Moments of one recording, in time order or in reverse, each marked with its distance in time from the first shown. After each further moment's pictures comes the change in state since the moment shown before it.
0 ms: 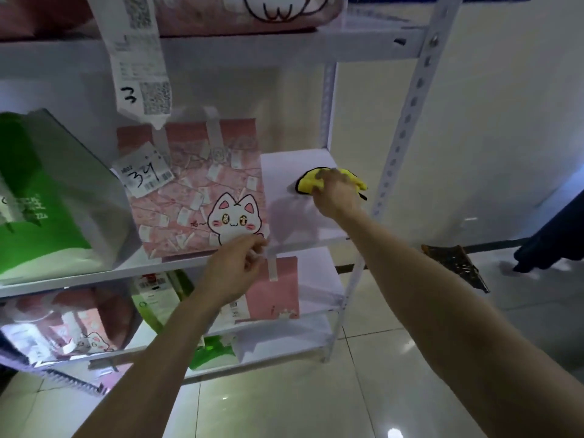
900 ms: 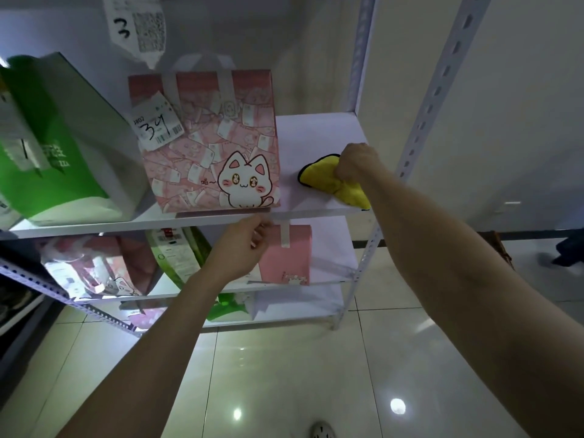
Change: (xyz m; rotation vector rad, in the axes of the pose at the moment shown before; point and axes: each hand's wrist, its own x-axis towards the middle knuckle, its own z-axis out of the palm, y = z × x) left_hand -0.027 0.001 0.017 0.029 -0.016 -0.150; right_hand 0.035 0.007 0.014 -0.200 -0.375 0.126
